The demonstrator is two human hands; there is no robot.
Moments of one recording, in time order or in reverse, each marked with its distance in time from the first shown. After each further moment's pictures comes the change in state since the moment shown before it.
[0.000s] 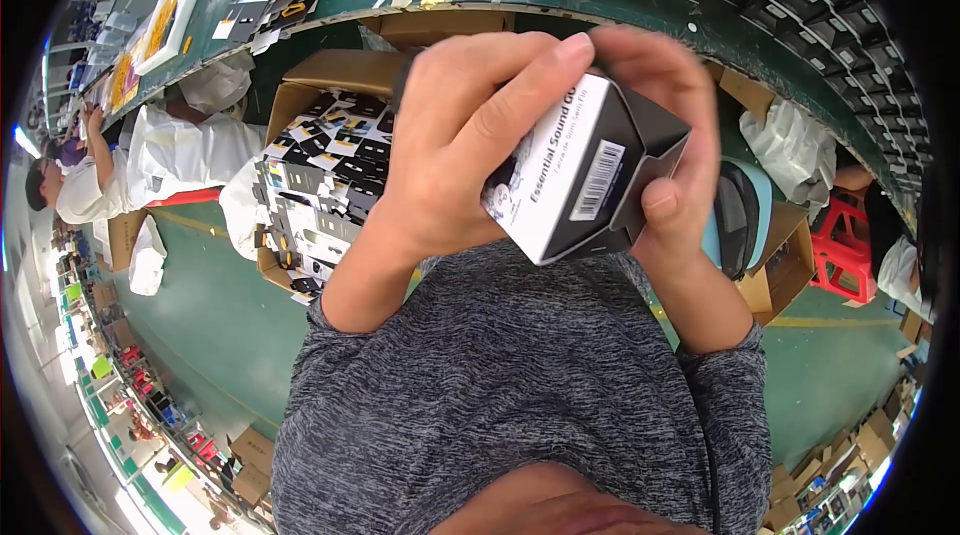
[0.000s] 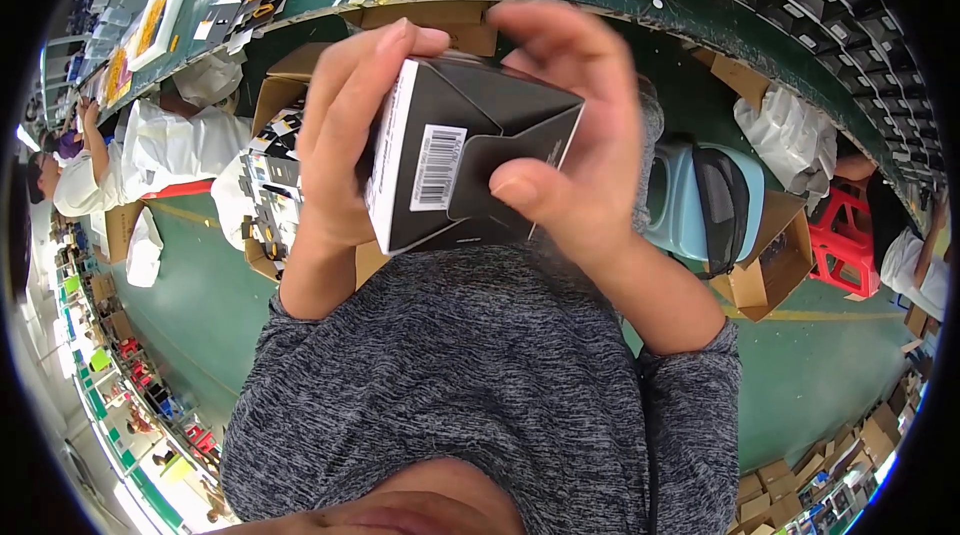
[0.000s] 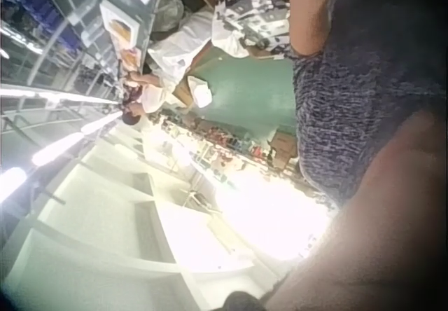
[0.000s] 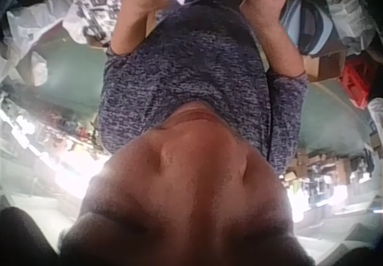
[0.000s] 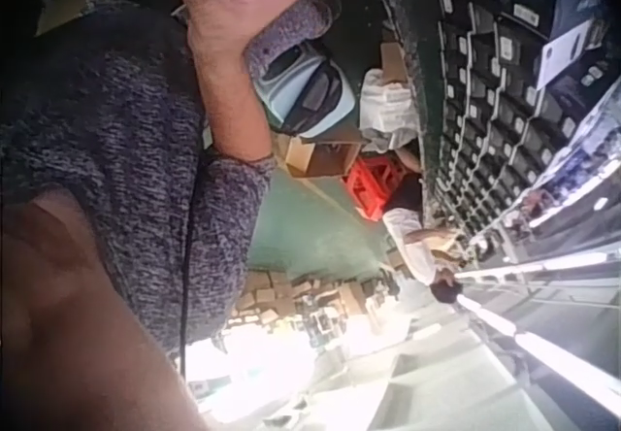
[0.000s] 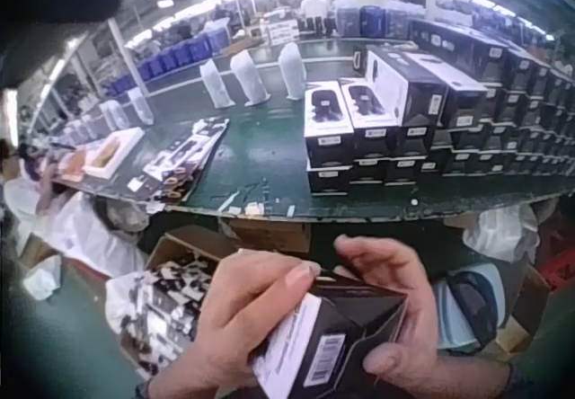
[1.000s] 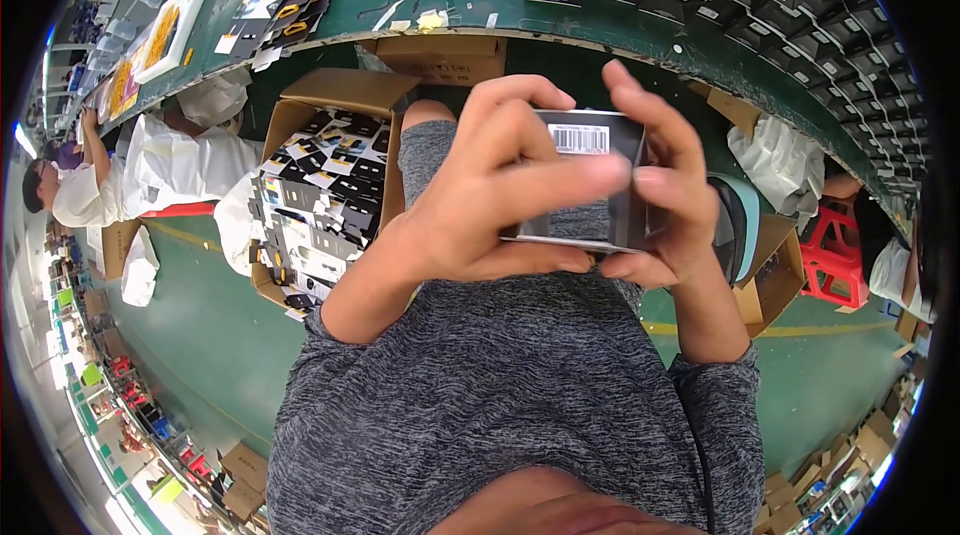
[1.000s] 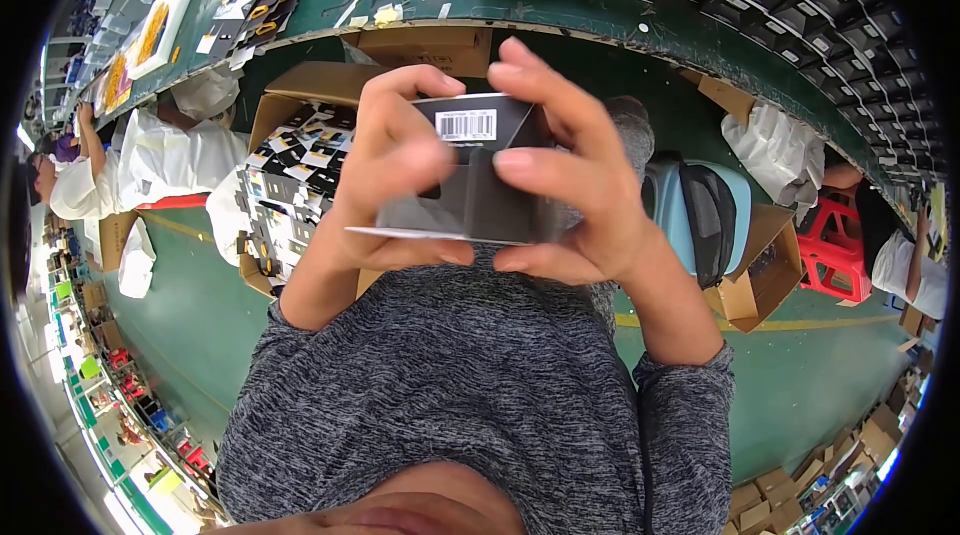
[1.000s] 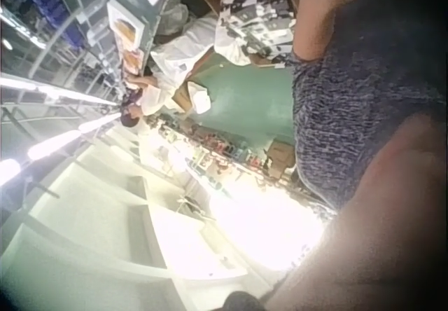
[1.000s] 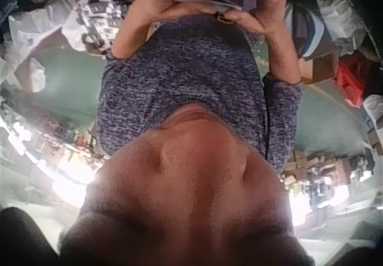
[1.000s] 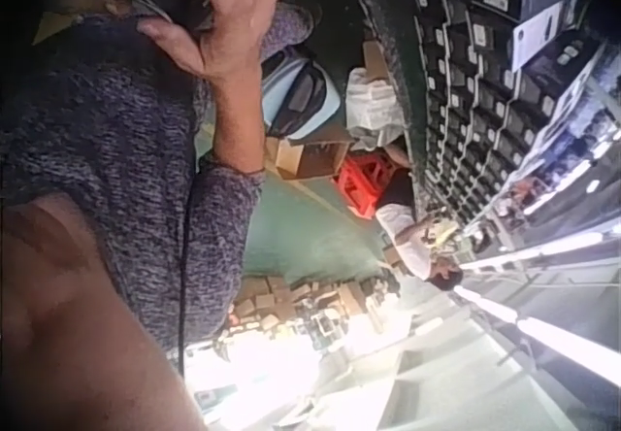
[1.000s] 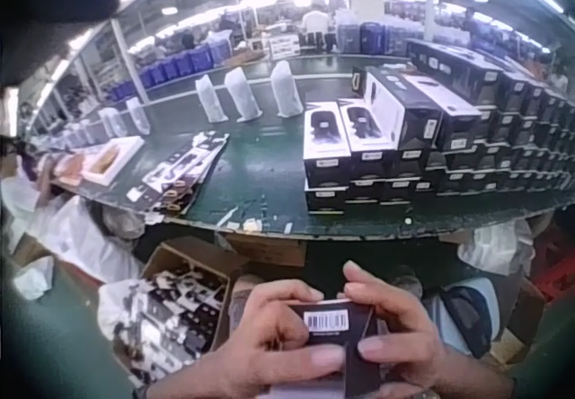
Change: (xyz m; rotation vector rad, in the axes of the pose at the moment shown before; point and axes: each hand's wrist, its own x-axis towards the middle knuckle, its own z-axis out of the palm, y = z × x) left_hand -0.002 0.010 -0.002 -0.493 -0.196 -0.070; right_hand 0.008 -0.004 -0.034 -0.371 -0.448 -0.583
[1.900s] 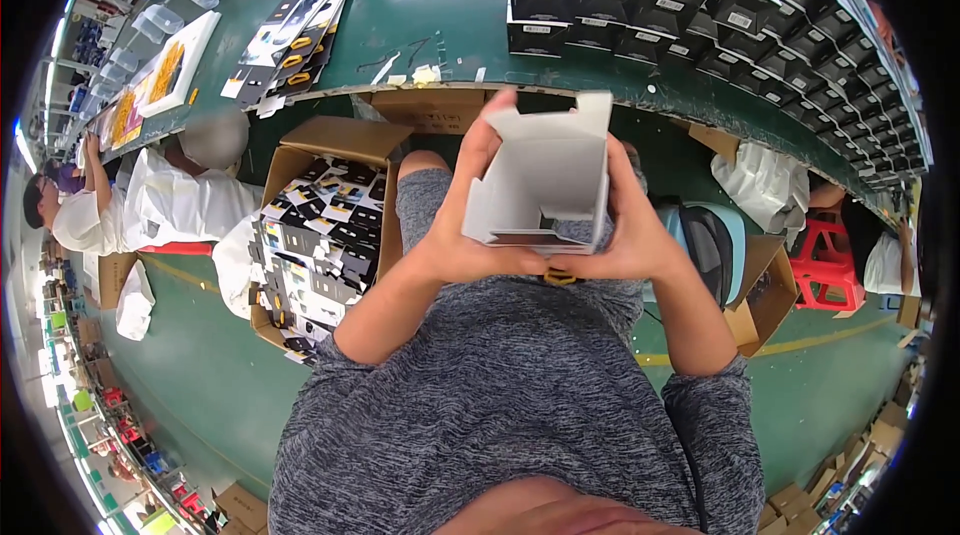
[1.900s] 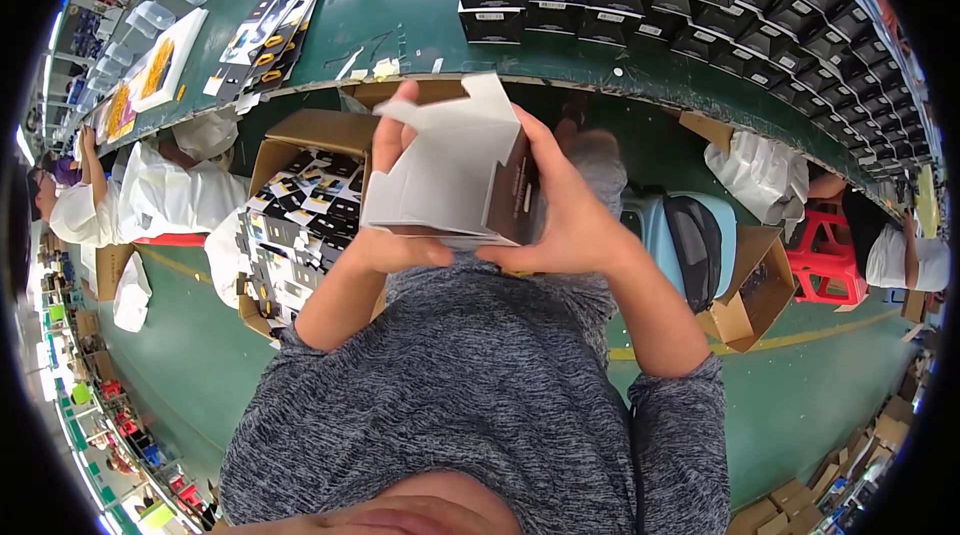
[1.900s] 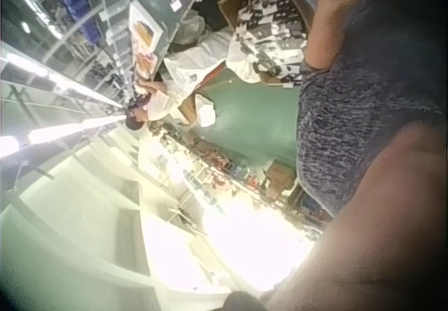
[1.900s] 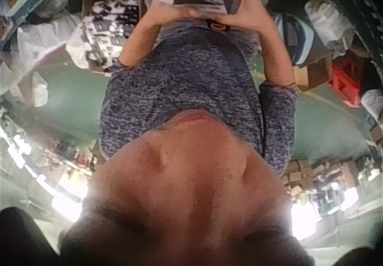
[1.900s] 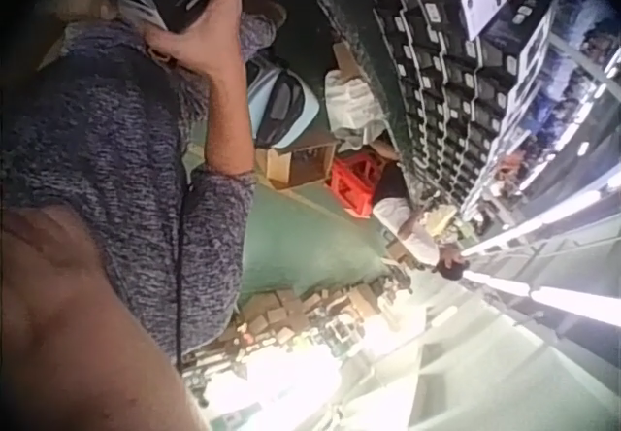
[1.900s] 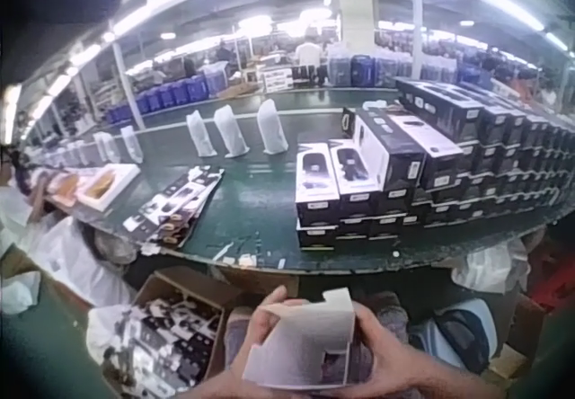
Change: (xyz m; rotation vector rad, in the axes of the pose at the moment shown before) left_hand -0.018 -0.034 0.021 -0.858 0.244 -0.438; right_hand -0.005 -0.002 -0.001 0.034 -0.042 0.659
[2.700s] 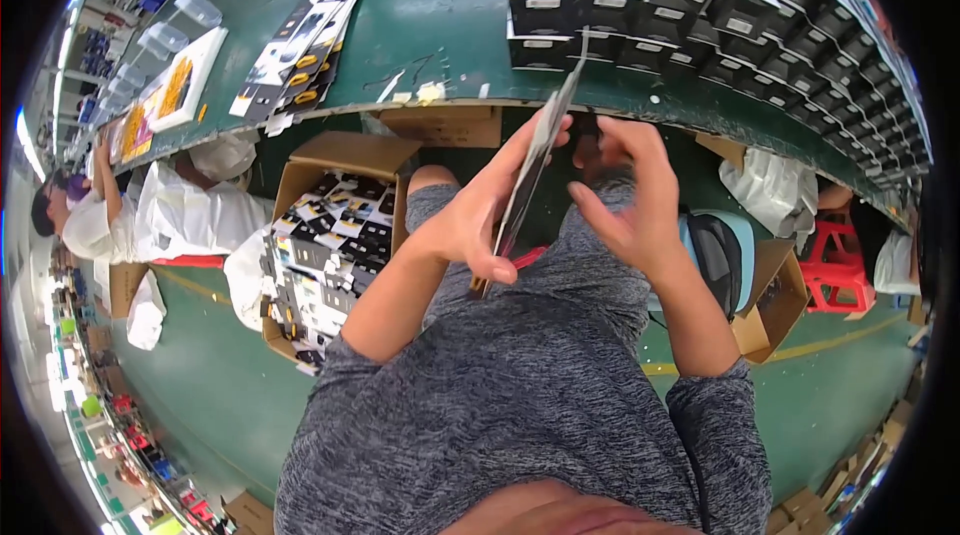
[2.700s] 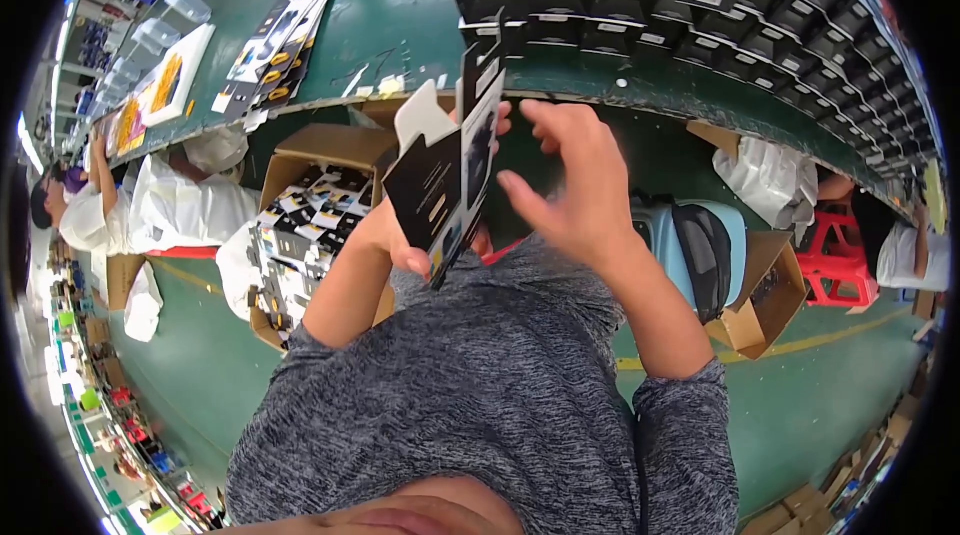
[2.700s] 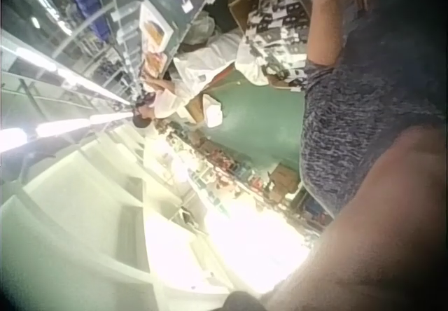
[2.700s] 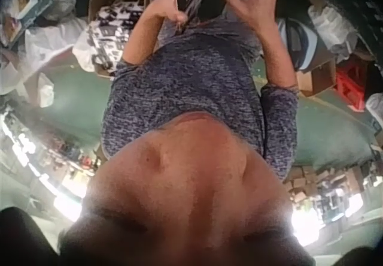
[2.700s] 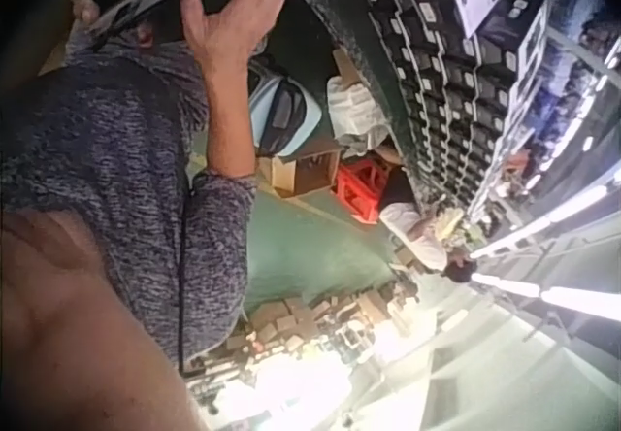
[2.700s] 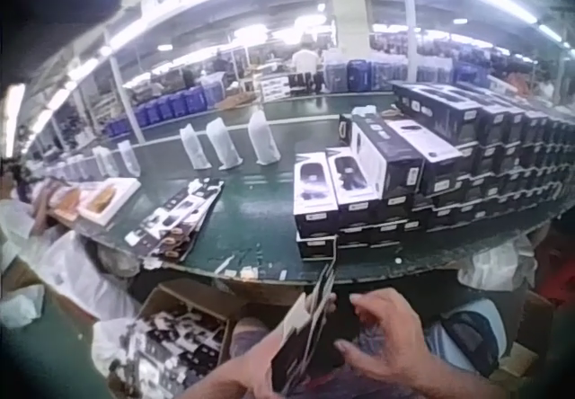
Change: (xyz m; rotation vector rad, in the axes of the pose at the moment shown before) left_hand 0.020 0.005 -0.021 0.159 -0.236 -0.255; right_hand 0.013 0.011 -0.007 -0.511 0.366 -0.123
